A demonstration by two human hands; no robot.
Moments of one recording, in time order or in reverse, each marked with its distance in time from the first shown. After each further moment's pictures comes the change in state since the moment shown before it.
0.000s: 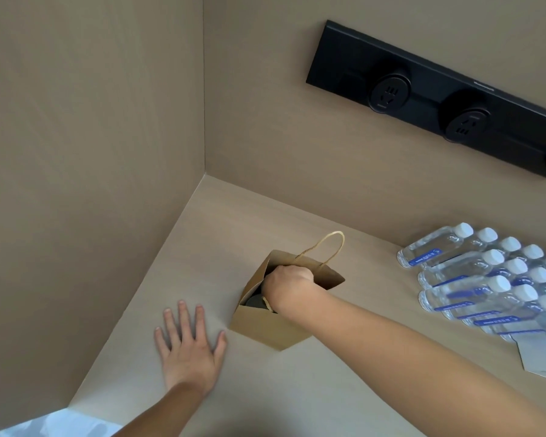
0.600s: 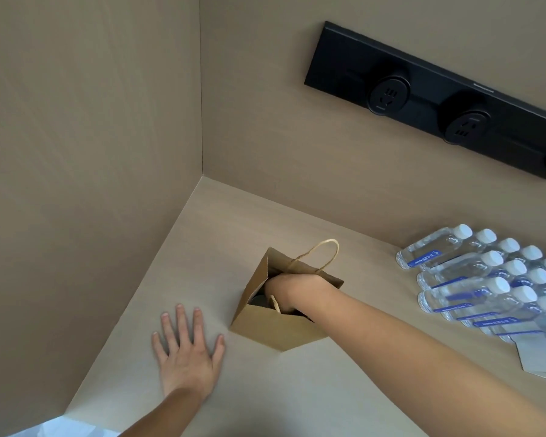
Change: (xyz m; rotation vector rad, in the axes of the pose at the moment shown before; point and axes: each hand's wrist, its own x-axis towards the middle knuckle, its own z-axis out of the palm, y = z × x) left_hand 0.002 -0.001 0.002 -0.007 0.017 -0.006; right_hand 0.001 0.020 -0.006 0.128 -0.141 -0.186
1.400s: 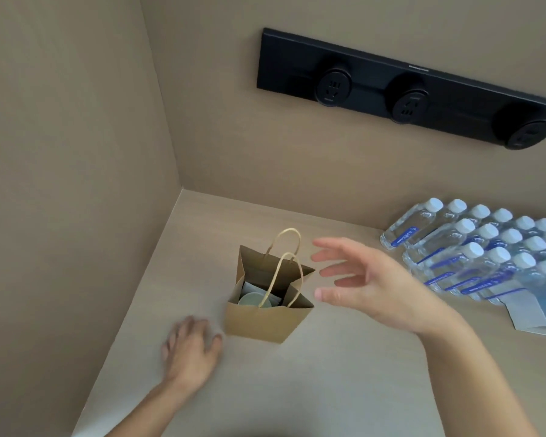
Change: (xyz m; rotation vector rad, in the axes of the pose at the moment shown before) left_hand 0.001 0.012 -0.071 -0.377 -0.229 0.113; right_hand -0.152 0.082 0.056 1.058 0.725 -0.237
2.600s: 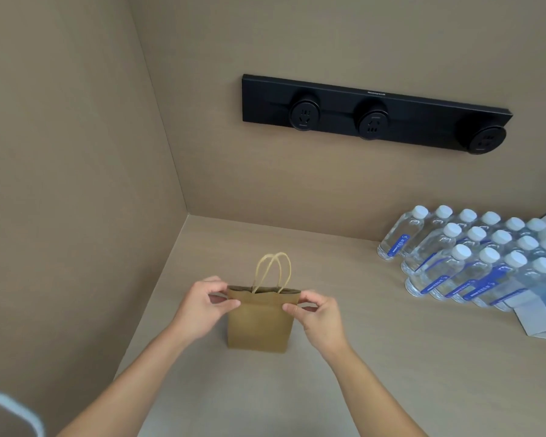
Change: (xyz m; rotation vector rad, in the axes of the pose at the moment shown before) left_hand 0.014 0.080 -0.083 -0.541 0.003 0.422; right_hand 0.043 0.109 0.108 0.557 0.401 0.047
